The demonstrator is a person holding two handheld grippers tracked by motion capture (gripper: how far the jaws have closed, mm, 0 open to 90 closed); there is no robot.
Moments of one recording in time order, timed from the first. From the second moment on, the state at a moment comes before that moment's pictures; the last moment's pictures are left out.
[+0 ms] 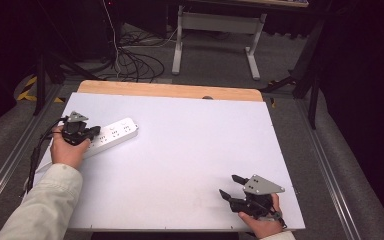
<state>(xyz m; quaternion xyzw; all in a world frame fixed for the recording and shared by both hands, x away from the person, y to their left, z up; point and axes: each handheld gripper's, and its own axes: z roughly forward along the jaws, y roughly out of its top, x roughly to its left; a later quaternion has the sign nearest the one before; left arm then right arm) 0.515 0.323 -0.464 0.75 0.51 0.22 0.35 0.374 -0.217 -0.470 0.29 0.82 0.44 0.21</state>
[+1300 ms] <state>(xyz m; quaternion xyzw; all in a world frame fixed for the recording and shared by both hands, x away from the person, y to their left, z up) 0.515 0.314 -0.466 0.77 0.49 0.25 0.32 0.372 -0.216 -0.470 0.28 0.83 0.44 0.21</state>
